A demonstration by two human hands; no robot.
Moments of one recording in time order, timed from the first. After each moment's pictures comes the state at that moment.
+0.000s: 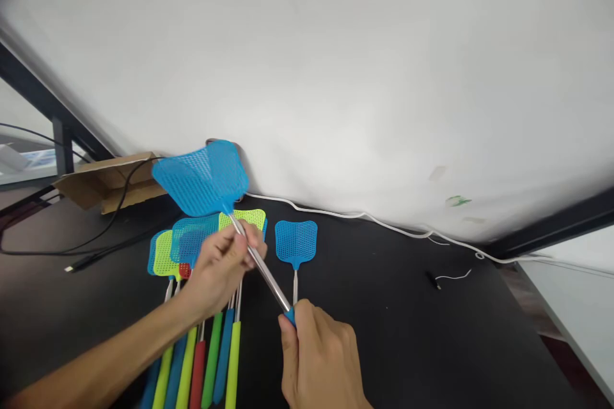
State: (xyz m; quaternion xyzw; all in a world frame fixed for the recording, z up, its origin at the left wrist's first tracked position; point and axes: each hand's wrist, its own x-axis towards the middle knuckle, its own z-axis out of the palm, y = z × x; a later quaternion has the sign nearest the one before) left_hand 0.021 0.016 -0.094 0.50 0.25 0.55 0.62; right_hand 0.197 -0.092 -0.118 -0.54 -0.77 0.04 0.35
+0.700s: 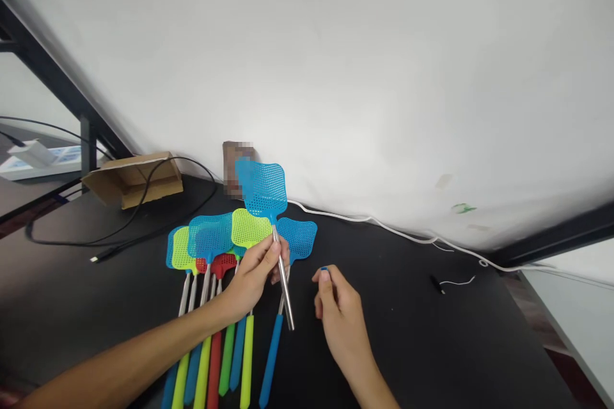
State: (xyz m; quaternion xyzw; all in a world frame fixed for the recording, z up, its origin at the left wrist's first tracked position) left_hand 0.036 0.006 -0.119 0.54 0.32 0.46 0.62; right_hand 0.210 -0.061 -0.137 -0.61 -0.50 0.45 0.42
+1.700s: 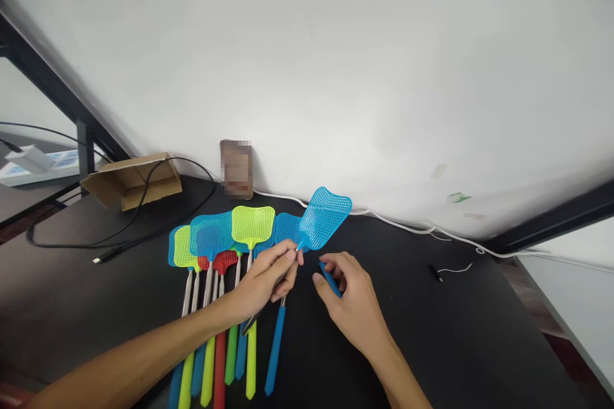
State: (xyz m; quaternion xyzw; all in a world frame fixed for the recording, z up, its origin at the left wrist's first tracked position) left_hand 0.039 -0.006 -0.115 0.58 0.28 0.34 0.68; right_hand 0.235 -0.055 -0.121 -0.60 -0.65 0.29 0.36
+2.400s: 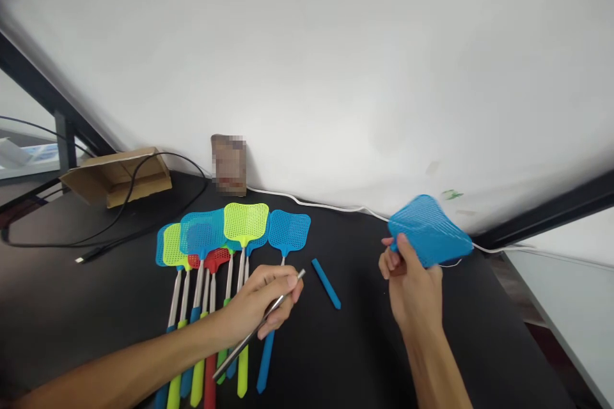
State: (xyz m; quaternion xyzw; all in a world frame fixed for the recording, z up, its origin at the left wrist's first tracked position) left_hand 0.041 -0.027 -0.112 0.52 0.28 0.26 0.76; right_hand 0.290 -0.041 -0.105 -0.51 -0.28 0.36 0.73
